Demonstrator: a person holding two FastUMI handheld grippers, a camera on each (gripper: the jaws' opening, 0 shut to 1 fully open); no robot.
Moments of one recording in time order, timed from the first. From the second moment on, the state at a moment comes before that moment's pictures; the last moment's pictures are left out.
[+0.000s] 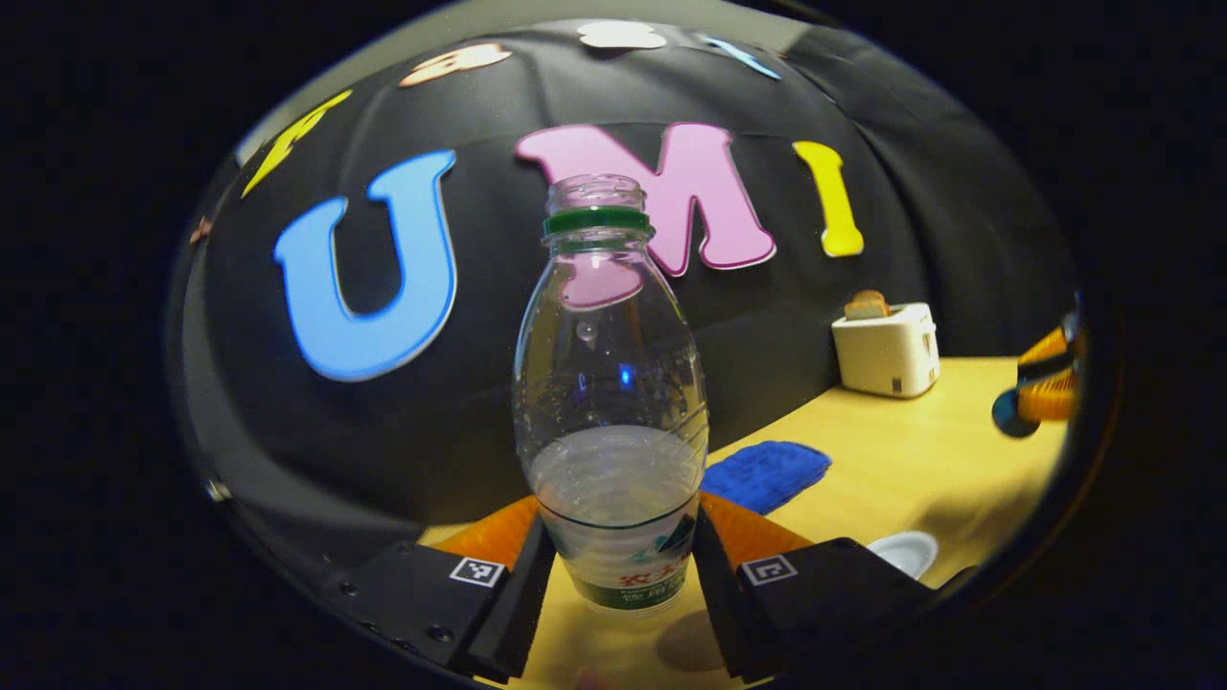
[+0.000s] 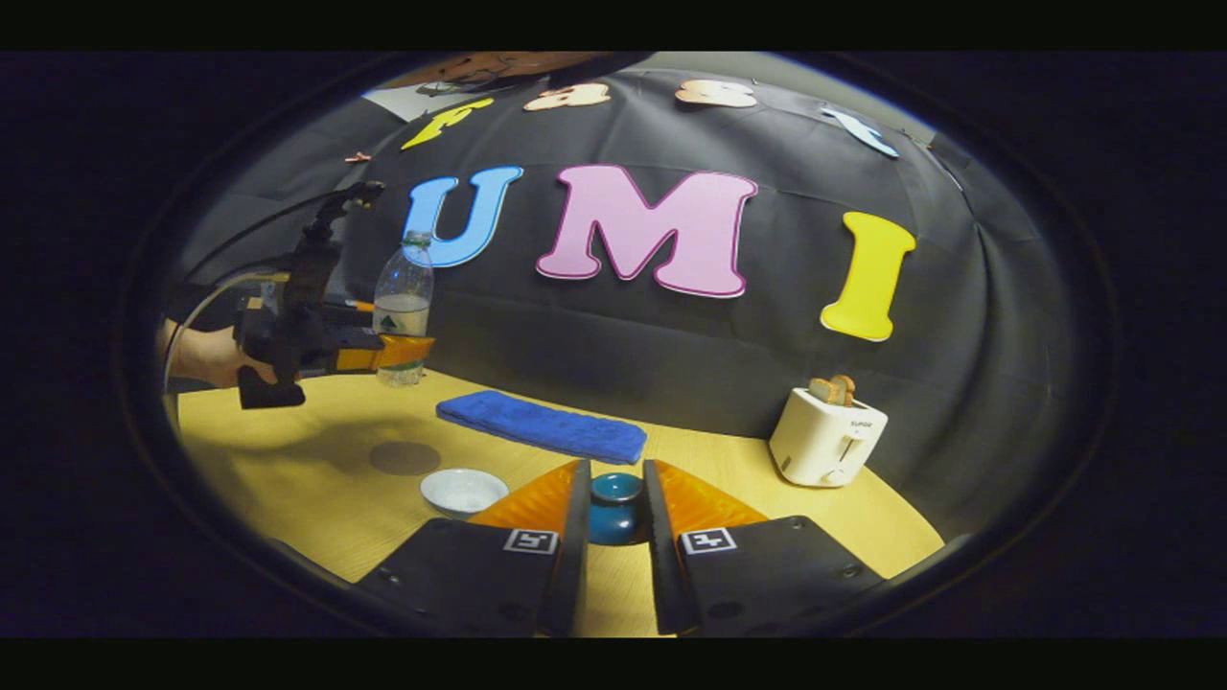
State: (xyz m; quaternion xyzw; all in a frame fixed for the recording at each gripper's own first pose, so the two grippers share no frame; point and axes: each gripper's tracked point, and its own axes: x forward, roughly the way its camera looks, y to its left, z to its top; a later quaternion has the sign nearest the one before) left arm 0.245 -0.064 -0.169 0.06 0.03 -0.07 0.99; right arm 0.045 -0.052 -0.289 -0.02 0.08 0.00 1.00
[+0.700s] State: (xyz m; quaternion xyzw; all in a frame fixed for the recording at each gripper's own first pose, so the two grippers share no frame) left arm 0.247 -0.098 -0.222 -0.07 0.11 -0.08 0.99; right arm 0.044 -0.044 -0.293 -0.01 0.09 0.00 1.00
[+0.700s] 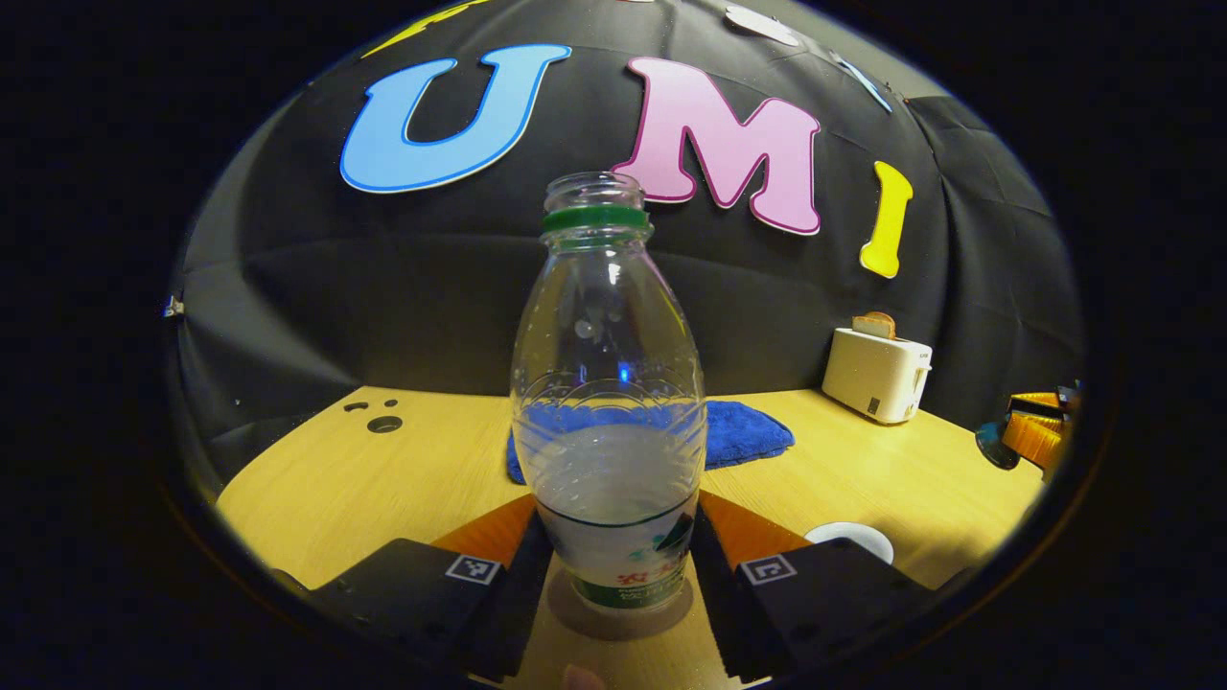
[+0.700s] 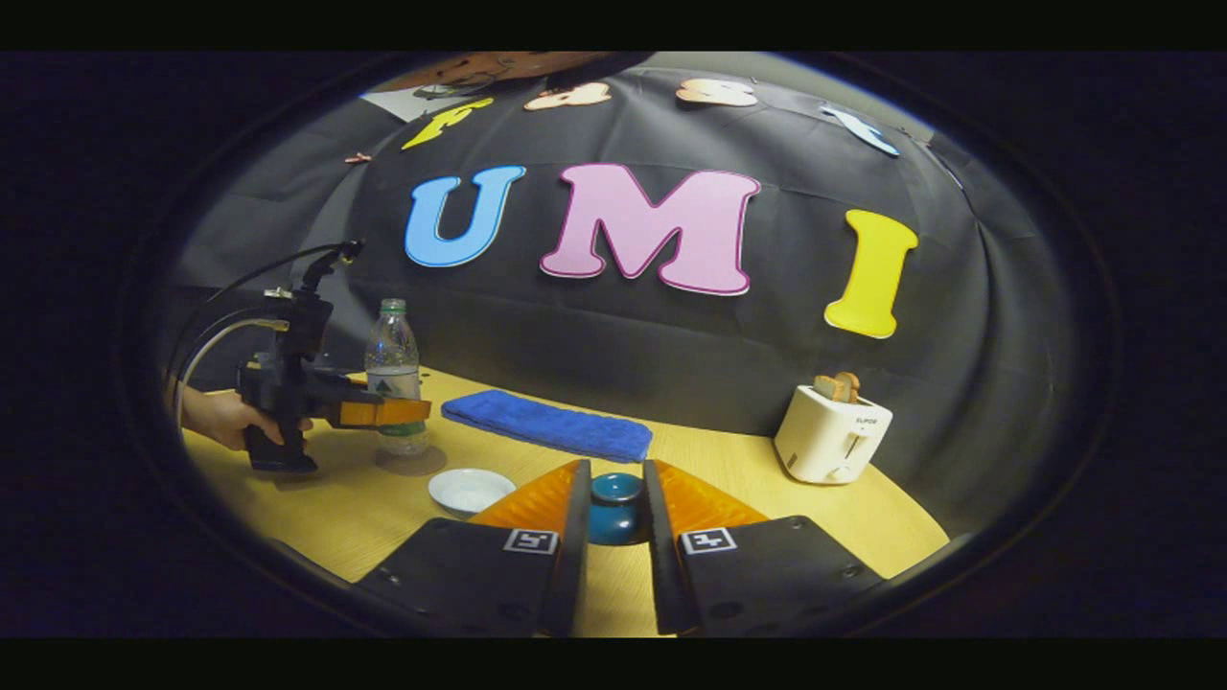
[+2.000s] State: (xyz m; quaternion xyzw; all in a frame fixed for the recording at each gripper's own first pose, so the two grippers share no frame) left arm 0.202 -0.101 -0.257 -0.07 0.17 -0.09 0.98; right arm 0.086 0.054 -0.313 0.08 0.09 0.08 0.99
